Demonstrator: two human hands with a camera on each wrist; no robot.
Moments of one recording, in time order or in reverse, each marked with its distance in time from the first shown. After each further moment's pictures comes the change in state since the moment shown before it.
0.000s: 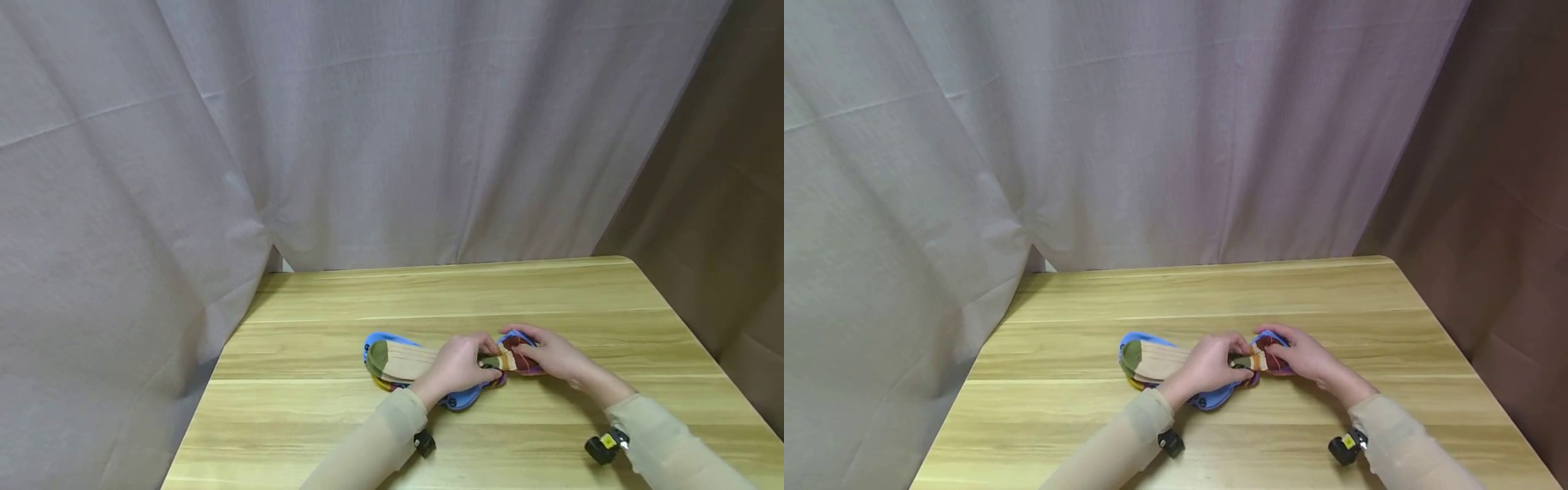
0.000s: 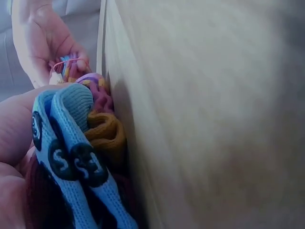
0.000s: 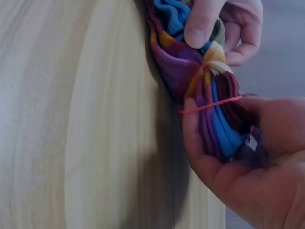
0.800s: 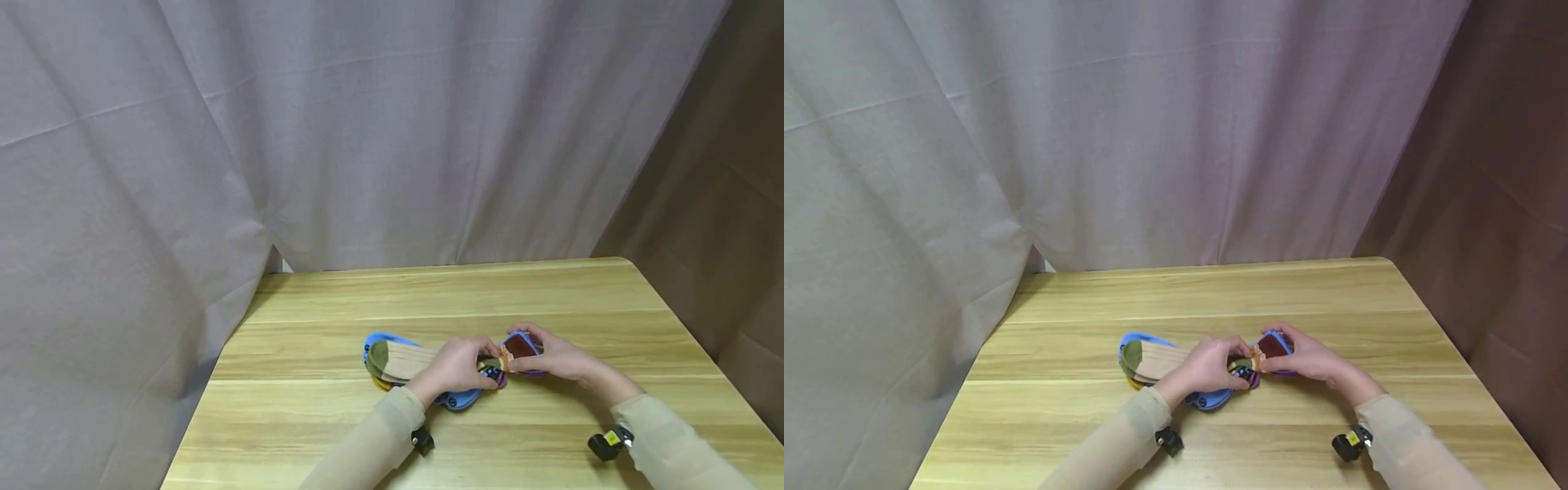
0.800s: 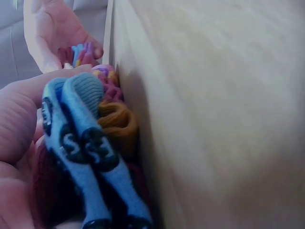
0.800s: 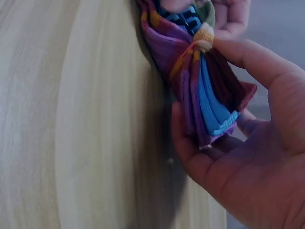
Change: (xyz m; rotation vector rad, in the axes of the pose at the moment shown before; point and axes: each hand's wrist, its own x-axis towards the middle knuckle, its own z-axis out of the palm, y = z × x) left_hand -0.001 -0.007 -0.005 0.049 -0.105 0.040; right_hand 0.003 0.011 -0.006 0.146 -0.089 0.040
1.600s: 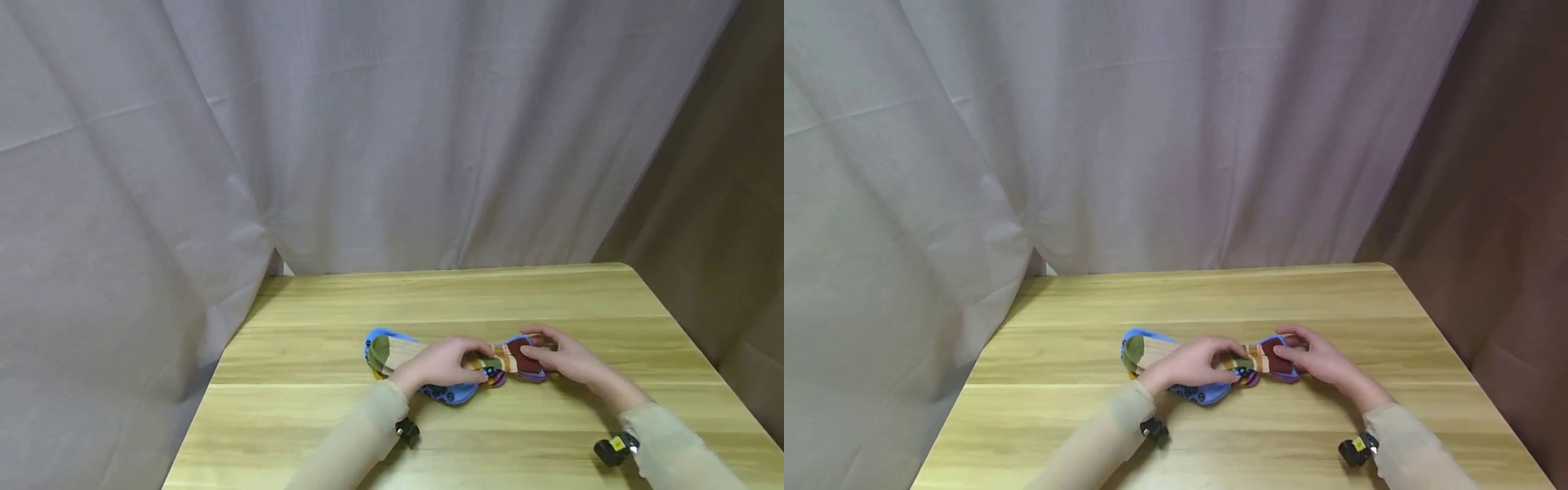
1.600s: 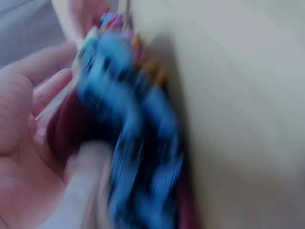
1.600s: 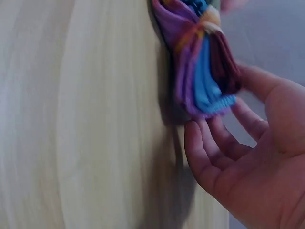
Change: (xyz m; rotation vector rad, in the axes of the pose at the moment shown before) left_hand -0.011 -0.023 -0.030 -0.141 -0.115 0.142; right_hand -0.003 0.014 -0.013 -0.083 0.105 -0.019
